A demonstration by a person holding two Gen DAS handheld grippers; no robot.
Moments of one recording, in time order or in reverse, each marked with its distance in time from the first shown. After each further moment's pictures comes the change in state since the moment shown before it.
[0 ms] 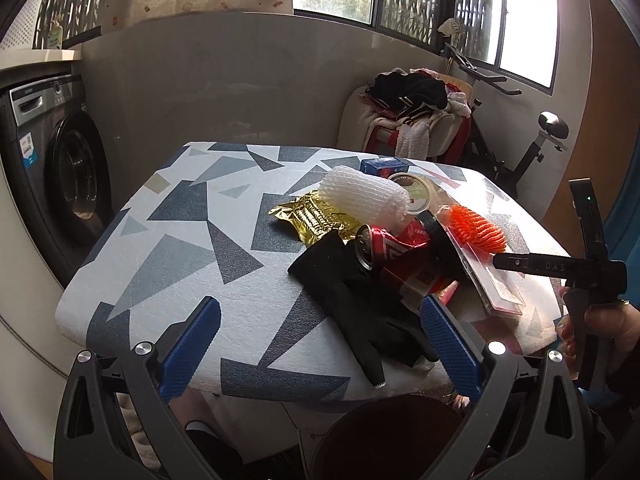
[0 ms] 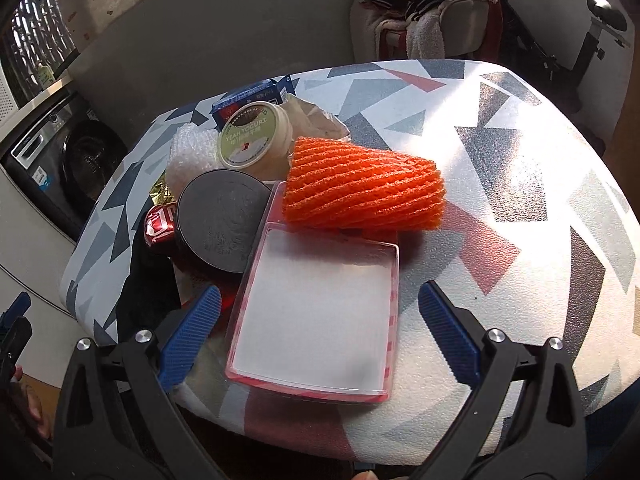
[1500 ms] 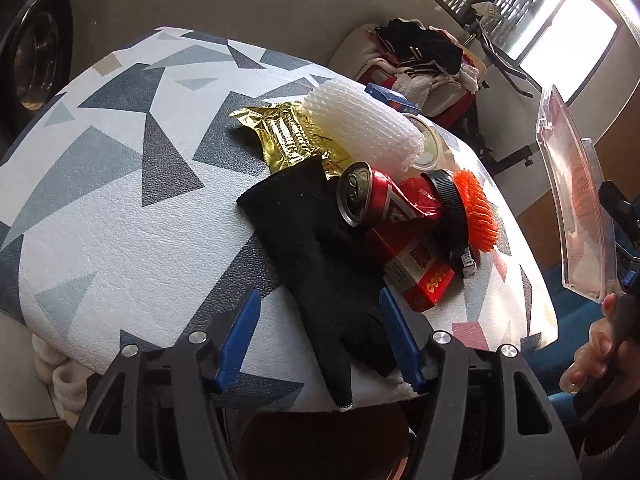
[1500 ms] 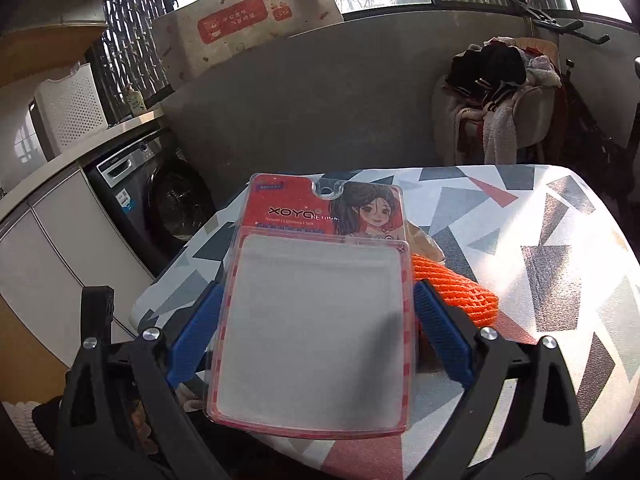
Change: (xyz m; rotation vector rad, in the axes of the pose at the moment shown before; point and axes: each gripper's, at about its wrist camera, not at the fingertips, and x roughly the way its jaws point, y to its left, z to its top) left arm 0.103 0.011 -0.006 -0.235 0.300 -0.195; right arm -0.083 0.043 0.032 -0.181 -0.277 0.240
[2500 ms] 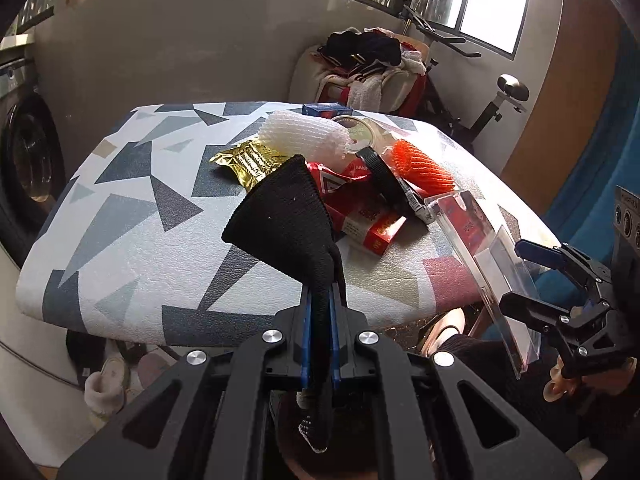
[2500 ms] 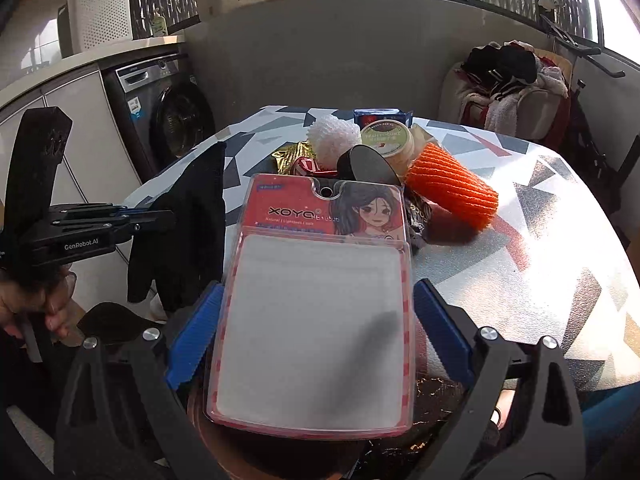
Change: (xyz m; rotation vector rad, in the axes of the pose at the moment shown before) left arm -0.082 -0.045 -0.067 0.299 -0.123 0.047; right arm -0.033 0.050 -0.129 -0.172 0.137 -0.048
